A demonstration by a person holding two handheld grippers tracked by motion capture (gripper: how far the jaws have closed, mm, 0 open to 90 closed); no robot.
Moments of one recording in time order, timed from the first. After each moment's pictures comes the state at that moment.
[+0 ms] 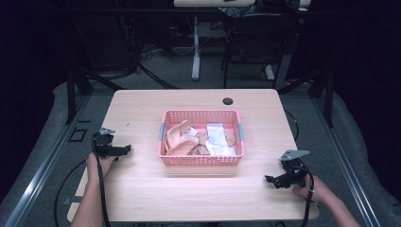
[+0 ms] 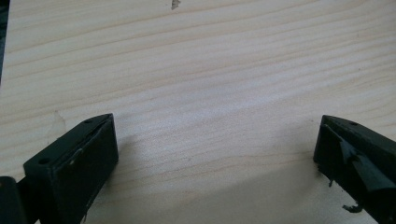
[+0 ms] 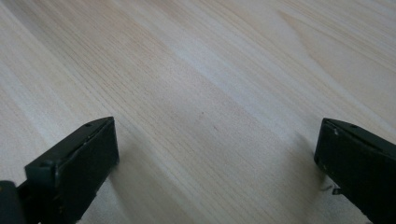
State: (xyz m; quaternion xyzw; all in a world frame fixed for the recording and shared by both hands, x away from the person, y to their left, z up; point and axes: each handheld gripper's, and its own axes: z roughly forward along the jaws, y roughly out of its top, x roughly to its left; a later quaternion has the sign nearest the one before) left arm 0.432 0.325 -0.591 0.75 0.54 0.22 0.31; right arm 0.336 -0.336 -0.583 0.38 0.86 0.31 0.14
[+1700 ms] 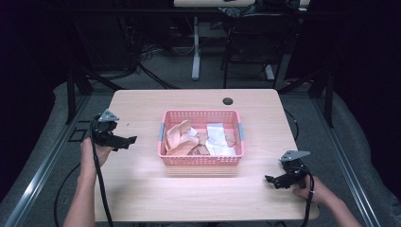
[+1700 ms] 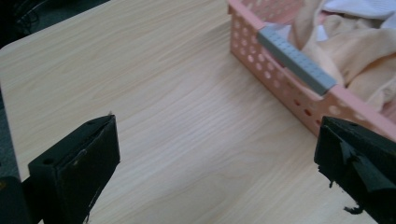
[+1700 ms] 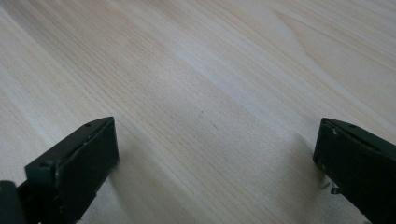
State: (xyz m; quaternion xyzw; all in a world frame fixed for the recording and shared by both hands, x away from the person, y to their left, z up) left arm 0.407 0.273 -0.470 0.83 0.41 0.20 0.34; right arm 0.333 -0.336 -0.583 0.39 0.85 0.31 0.15
